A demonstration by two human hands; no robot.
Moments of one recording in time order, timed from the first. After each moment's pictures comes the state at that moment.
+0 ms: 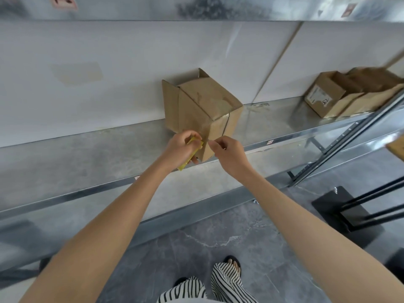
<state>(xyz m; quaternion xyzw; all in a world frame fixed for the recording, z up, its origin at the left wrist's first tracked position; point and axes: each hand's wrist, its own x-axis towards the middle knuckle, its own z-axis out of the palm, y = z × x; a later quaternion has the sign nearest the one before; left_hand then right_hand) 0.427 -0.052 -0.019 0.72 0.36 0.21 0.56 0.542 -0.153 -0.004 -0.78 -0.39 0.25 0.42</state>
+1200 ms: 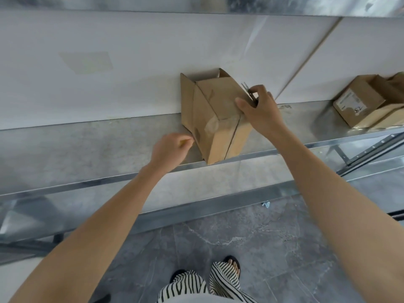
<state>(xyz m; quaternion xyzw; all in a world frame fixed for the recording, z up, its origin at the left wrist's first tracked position) 0.416 -0.028 -0.040 0.82 0.45 0.21 0.28 0.636 -0.088 0.044 -0.81 -0.46 0.12 0.34</state>
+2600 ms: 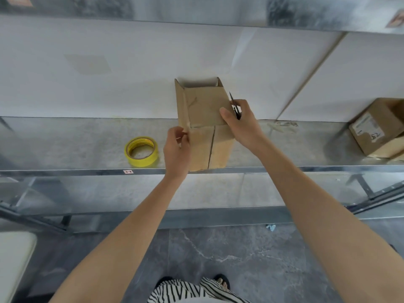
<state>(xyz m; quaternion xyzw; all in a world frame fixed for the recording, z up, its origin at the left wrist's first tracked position) 0.513 -0.076 -0.036 0.53 0.54 0.51 0.40 0.675 -0.078 0.025 -0.69 -0.49 0.32 0.42</state>
